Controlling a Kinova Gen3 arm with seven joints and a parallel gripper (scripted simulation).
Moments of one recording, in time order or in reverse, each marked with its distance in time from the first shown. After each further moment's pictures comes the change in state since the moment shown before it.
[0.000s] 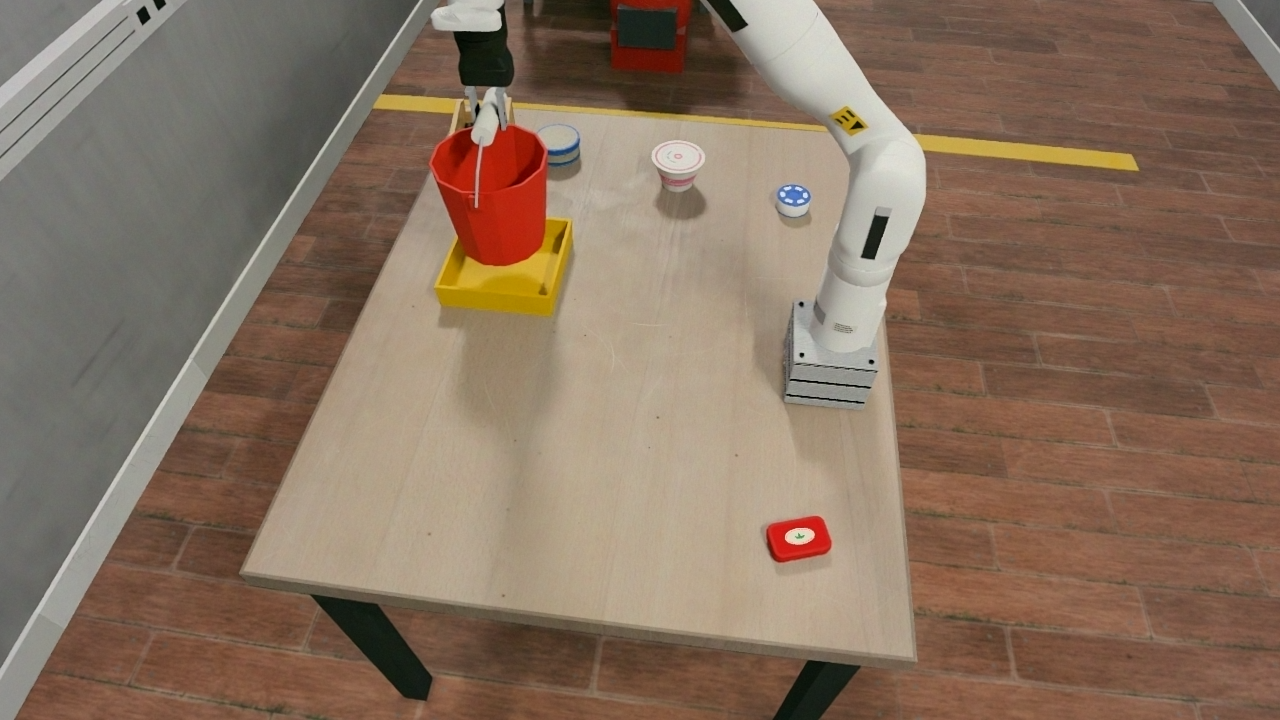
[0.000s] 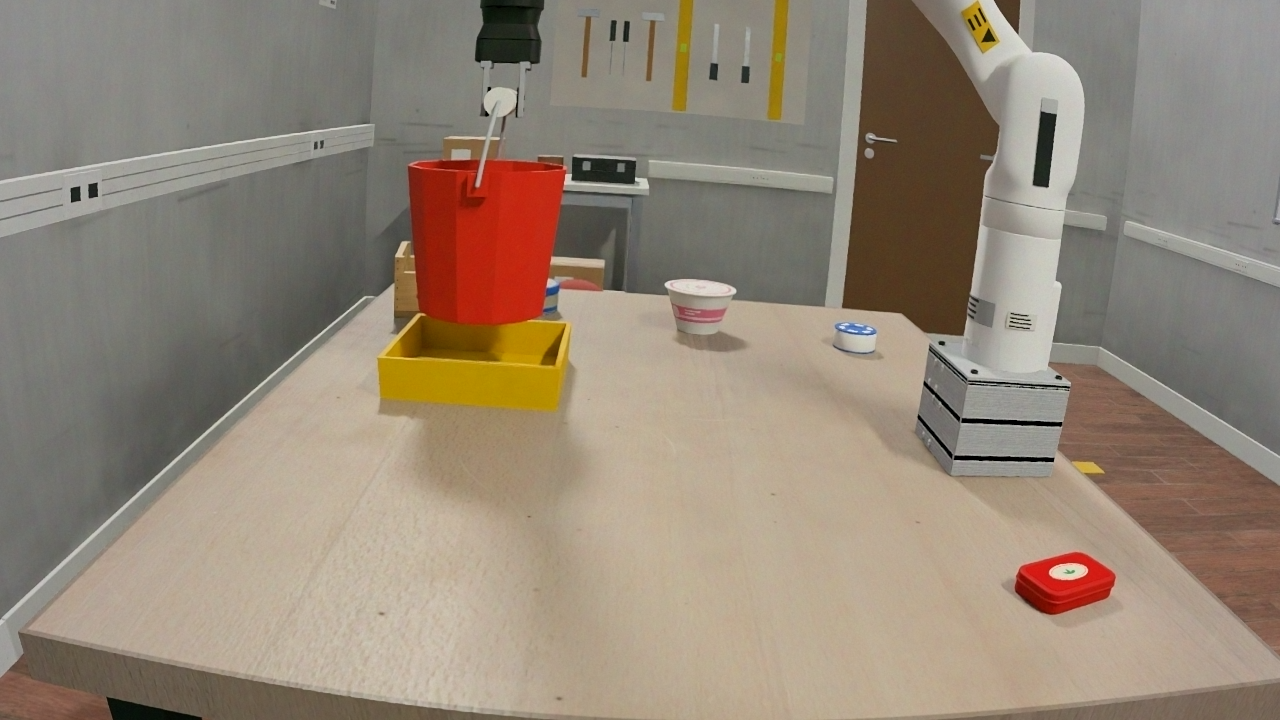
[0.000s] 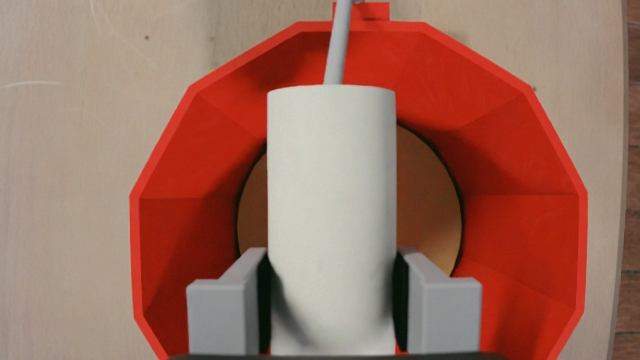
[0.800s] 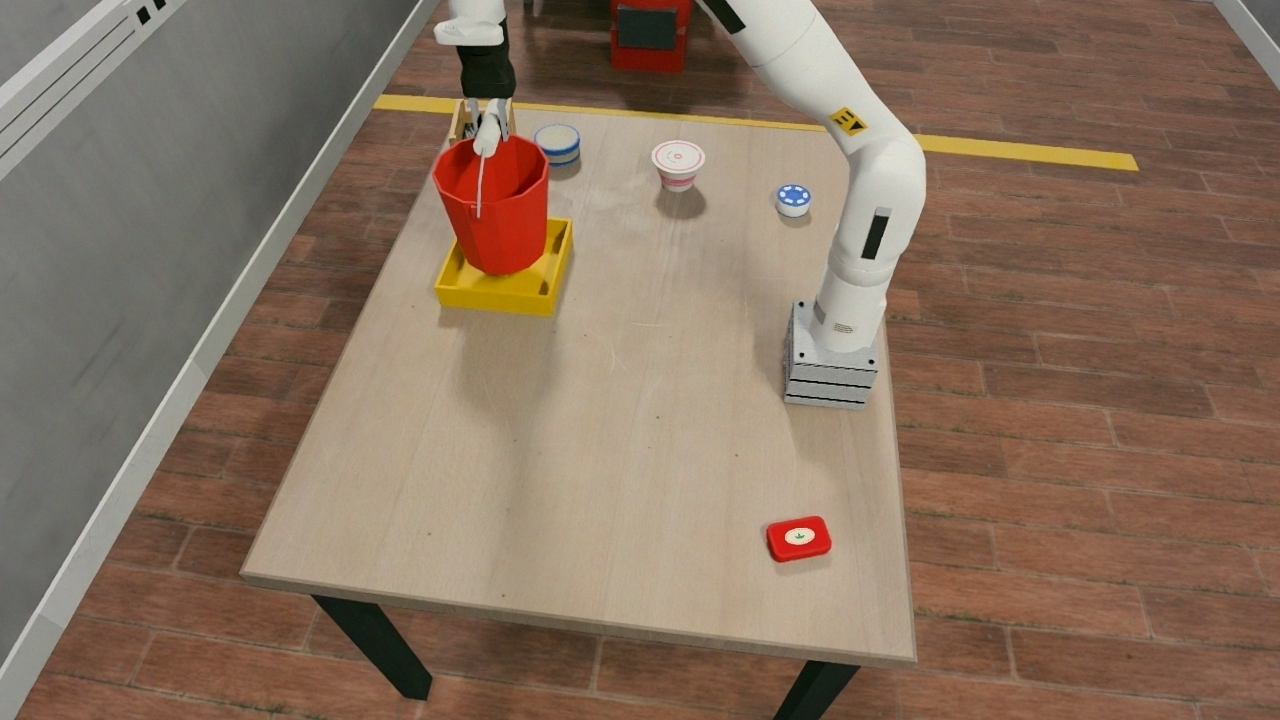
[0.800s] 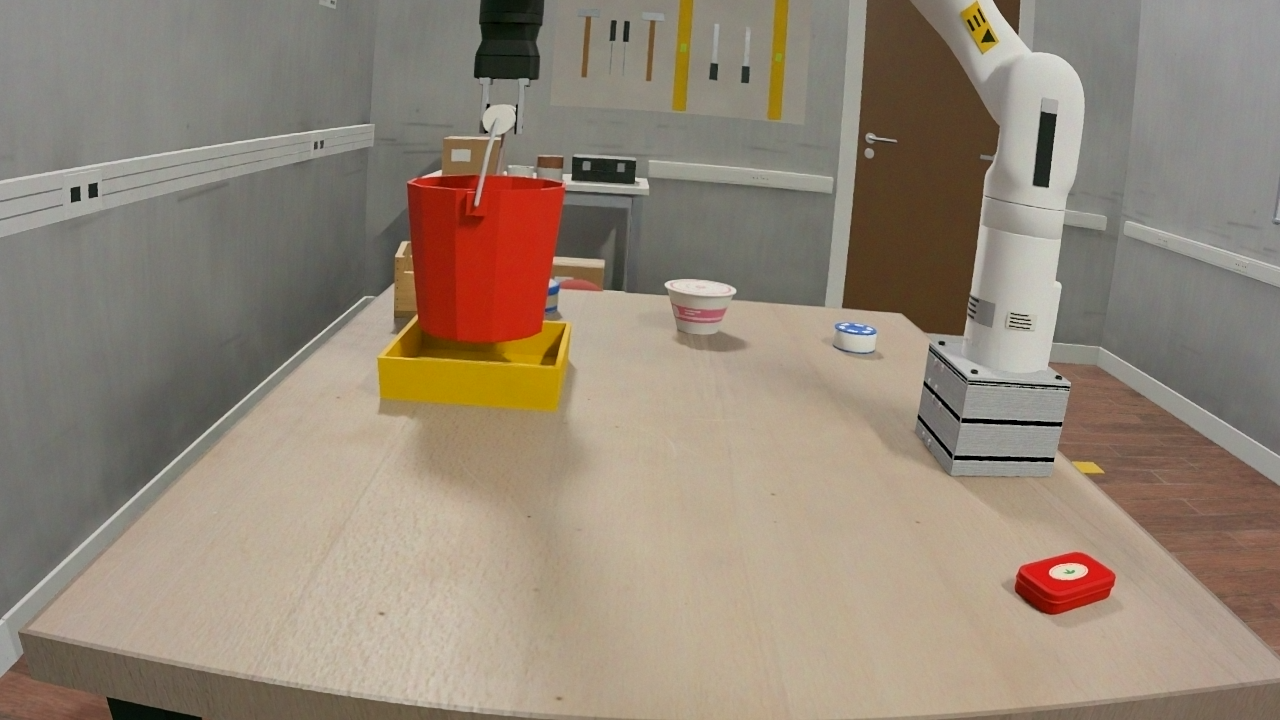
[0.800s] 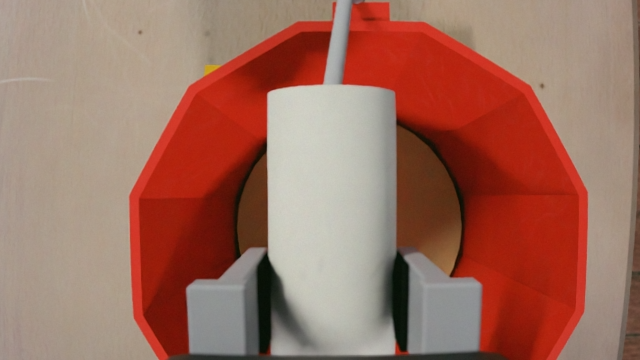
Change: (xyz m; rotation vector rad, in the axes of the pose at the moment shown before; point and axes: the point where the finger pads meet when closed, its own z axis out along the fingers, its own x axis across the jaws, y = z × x) arm 0.000 0.000 0.020 0.000 0.000 0.000
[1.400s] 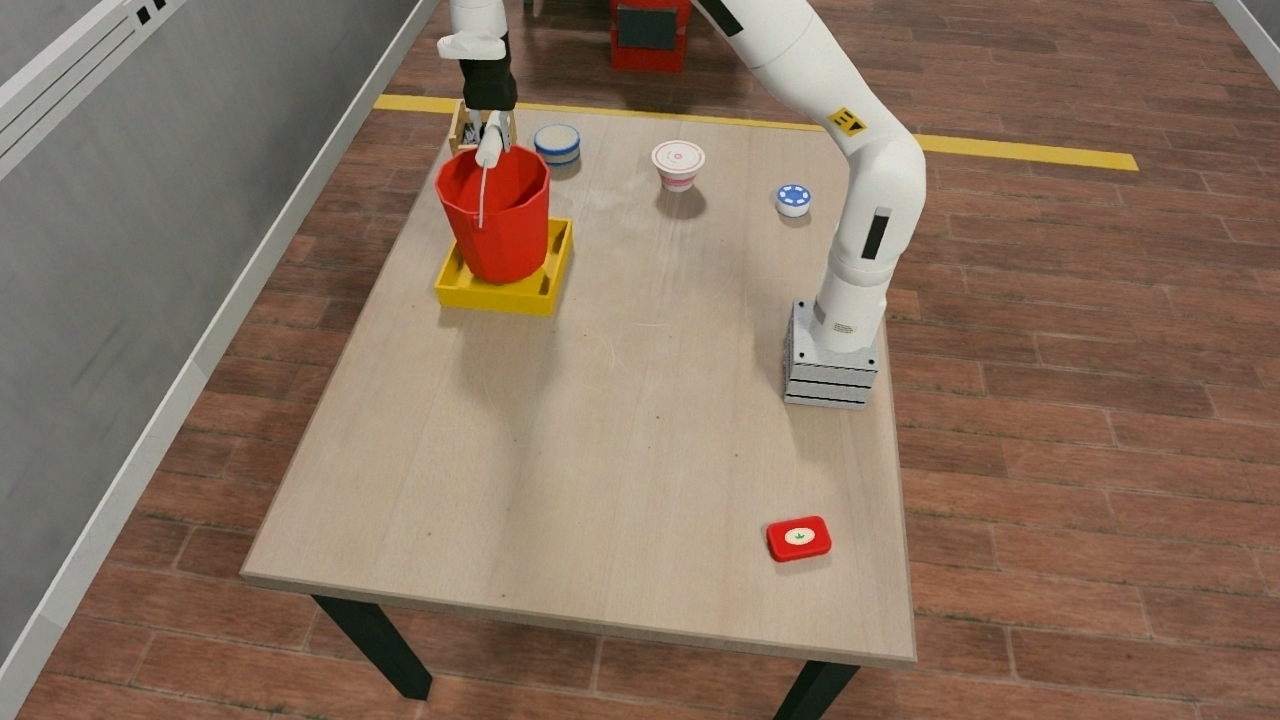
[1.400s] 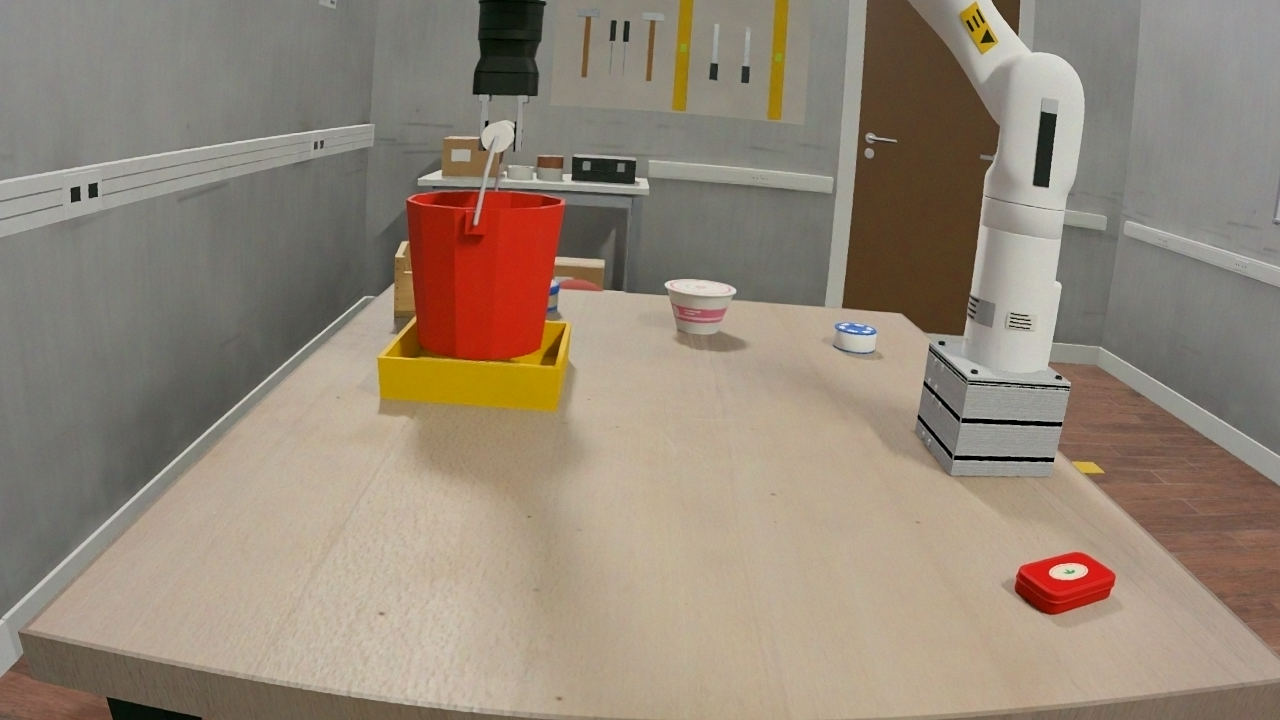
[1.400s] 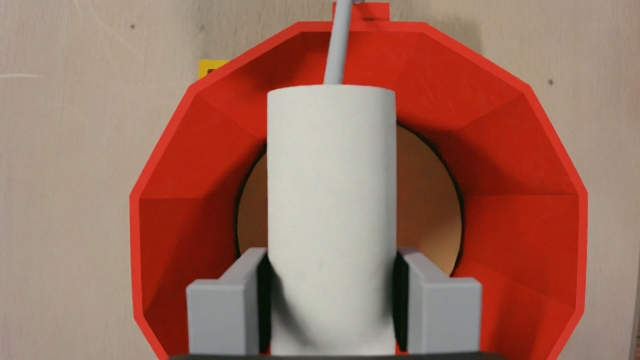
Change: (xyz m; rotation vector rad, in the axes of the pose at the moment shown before) arm 0.000 0.000 0.020 0.000 0.000 0.000
